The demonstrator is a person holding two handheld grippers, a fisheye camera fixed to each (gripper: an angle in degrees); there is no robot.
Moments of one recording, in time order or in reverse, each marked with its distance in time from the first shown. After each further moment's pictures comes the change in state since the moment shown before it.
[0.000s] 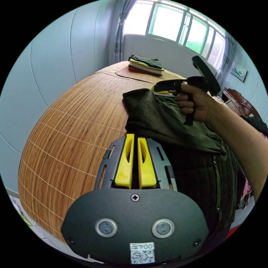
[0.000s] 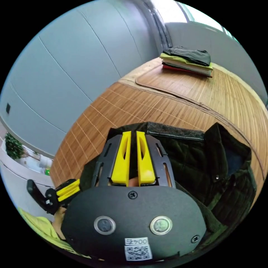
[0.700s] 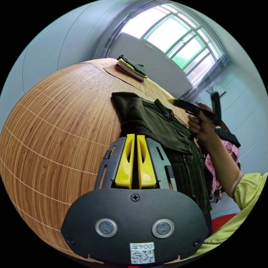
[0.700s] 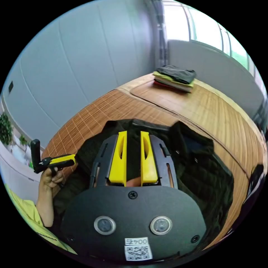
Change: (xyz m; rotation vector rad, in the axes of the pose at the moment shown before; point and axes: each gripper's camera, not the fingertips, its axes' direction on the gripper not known) left arm -0.057 0.005 0.025 -0.006 0.356 -0.067; right arm -0.016 0.104 -0.139 0.093 0.267 -0.047
